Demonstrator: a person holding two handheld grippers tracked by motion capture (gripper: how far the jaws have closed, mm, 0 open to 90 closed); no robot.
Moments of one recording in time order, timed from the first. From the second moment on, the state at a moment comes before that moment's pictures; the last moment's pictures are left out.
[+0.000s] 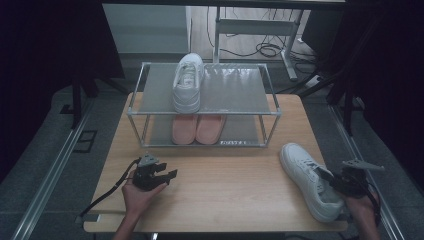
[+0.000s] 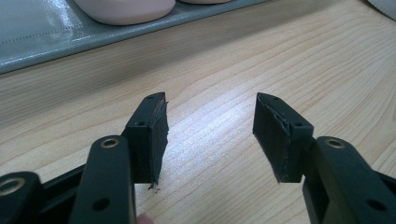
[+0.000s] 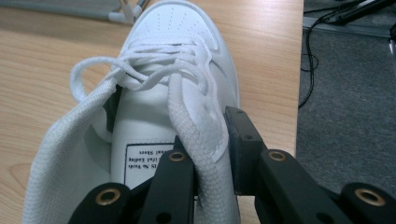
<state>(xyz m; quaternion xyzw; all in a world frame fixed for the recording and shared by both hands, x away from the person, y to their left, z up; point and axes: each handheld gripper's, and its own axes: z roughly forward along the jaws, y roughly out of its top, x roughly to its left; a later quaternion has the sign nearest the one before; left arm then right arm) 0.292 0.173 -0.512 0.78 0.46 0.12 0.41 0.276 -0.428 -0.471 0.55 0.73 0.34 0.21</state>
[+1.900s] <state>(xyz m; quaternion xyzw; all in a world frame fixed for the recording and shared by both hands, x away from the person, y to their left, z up) 0.292 0.173 -0.511 0.78 0.46 0.12 0.41 0.262 -0.346 -0.427 0.47 0.72 0.47 0.20</state>
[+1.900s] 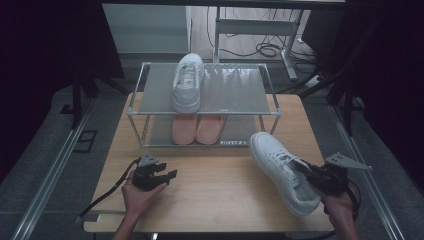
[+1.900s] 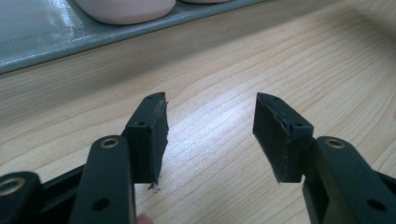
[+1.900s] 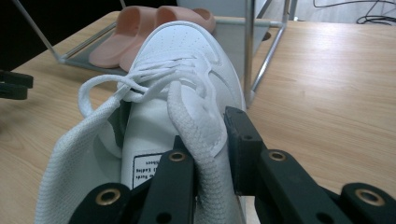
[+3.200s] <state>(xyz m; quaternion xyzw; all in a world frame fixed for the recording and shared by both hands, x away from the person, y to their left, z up) 0.292 0.172 -0.512 0.78 0.46 0.12 0.41 0.273 -0.283 -0.404 0.42 0.73 0.51 0.17</state>
